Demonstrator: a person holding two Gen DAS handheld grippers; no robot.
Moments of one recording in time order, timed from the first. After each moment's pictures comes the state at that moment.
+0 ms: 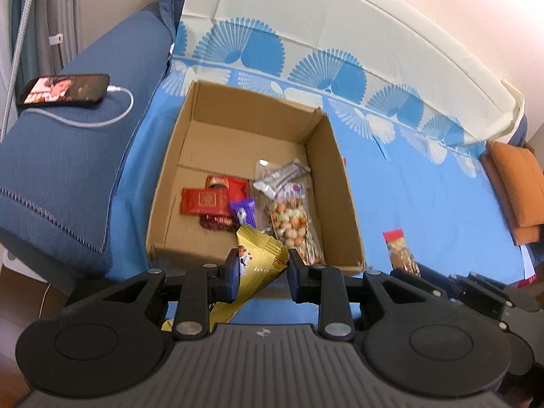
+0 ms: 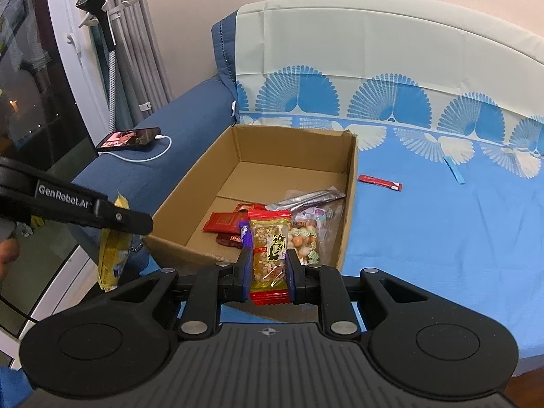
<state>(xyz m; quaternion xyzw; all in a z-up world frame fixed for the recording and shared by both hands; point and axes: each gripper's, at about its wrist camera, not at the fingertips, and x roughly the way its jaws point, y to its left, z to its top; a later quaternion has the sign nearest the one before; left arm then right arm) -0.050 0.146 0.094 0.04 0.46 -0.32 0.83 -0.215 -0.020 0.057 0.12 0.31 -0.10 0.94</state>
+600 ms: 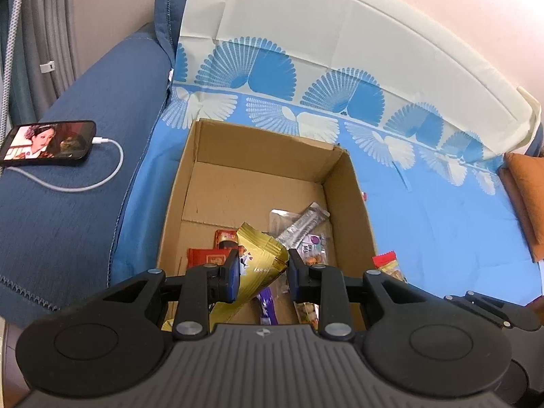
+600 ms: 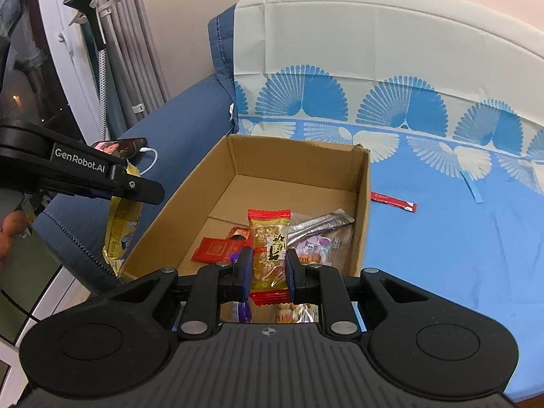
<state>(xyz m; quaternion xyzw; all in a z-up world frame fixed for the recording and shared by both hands) 0.030 0.095 0.093 0.06 0.45 -0.30 0.84 -0.139 -0.051 0.050 0.12 0.32 -0.08 0.93</state>
